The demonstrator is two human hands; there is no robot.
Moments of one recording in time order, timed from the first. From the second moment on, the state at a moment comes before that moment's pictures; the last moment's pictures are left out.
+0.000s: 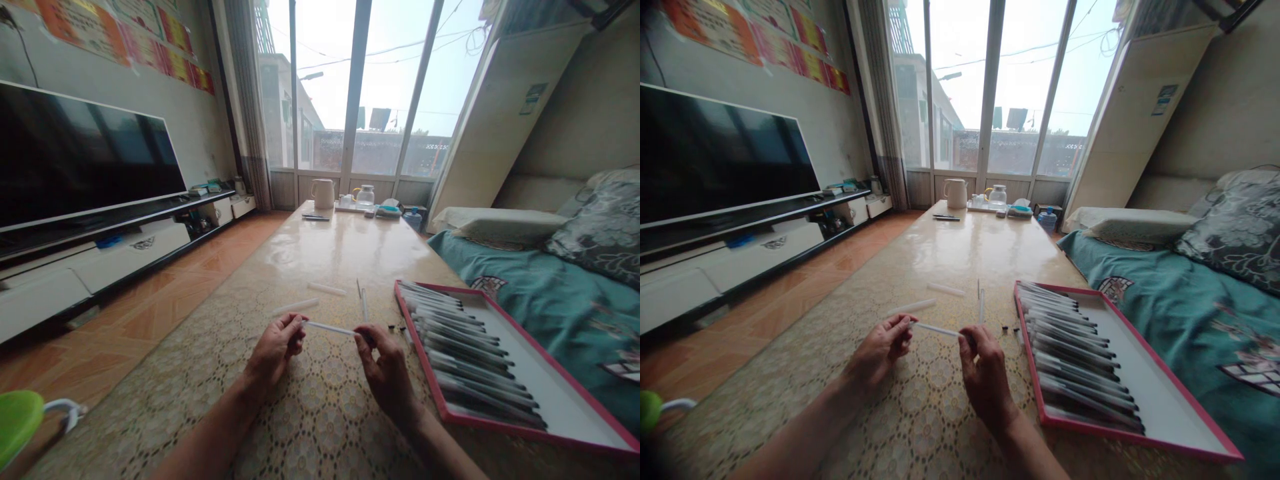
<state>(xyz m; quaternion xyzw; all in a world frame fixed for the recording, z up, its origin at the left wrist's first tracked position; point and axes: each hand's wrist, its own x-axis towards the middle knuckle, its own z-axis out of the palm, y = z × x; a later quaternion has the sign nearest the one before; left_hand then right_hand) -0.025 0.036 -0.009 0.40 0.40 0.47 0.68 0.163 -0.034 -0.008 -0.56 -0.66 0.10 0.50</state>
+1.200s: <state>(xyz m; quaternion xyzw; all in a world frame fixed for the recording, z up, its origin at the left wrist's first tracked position) -0.010 0.021 -0.019 0.60 0.35 0.38 0.61 0.167 -0.037 -0.004 -0.60 -0.76 0.08 0.25</state>
